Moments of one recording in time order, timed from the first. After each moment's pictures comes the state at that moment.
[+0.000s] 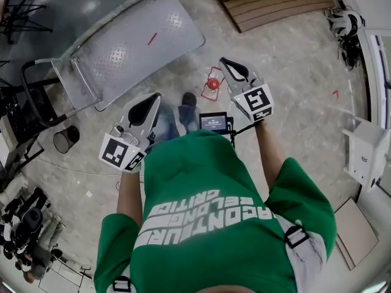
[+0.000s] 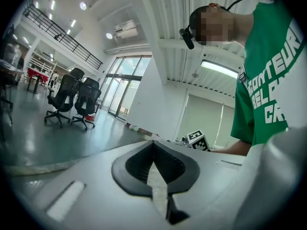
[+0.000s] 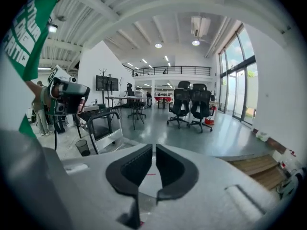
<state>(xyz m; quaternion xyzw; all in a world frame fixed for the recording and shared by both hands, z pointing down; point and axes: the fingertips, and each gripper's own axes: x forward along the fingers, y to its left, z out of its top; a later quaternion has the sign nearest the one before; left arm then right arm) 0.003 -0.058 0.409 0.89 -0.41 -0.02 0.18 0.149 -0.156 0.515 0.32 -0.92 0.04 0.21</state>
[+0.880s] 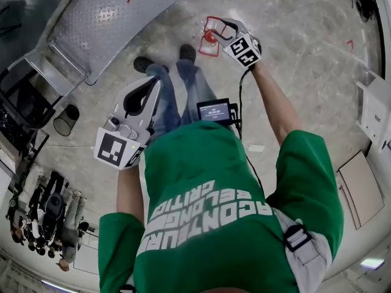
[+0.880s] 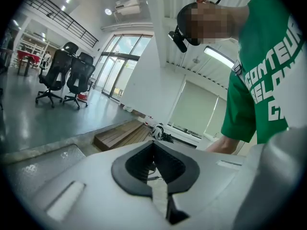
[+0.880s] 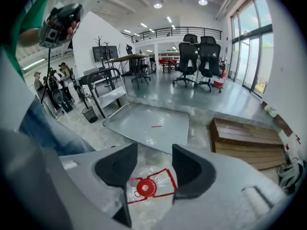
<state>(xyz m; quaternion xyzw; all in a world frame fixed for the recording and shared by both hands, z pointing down) 0.056 -0.079 0.519 0.90 -0.35 0.06 0.25 0.210 -0.148 0.842 0.26 -0.87 0.14 0.39</state>
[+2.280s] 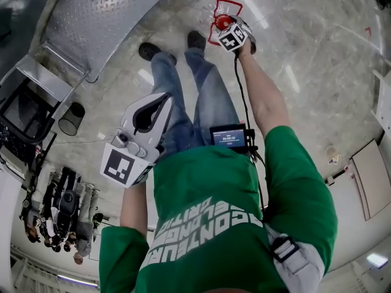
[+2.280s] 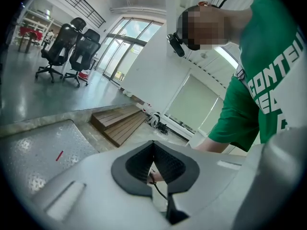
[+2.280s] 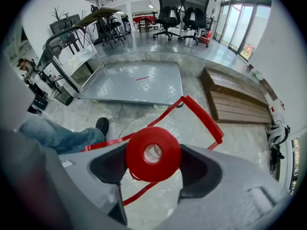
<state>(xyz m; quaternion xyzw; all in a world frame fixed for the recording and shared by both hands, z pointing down) 0.058 -0.046 0.630 0.88 -0.31 0.10 0.34 0.228 -0.092 1.106 0.32 -0.73 0.26 0.54</state>
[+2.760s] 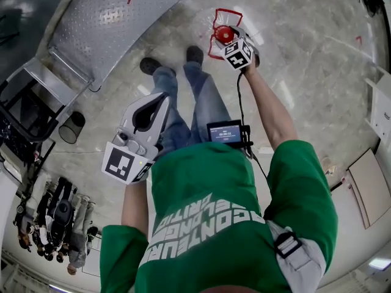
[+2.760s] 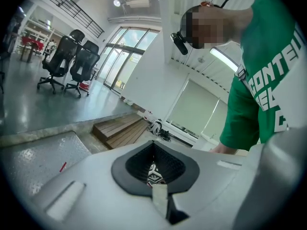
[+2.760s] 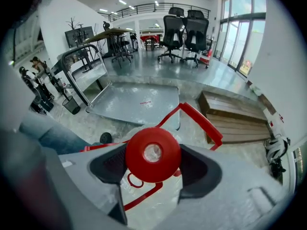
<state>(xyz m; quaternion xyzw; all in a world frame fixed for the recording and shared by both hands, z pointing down) 0.051 -0.052 0.582 0.89 -0.34 0.07 0.30 0.222 -0.116 0.977 0.33 -0.78 0.20 0.48</state>
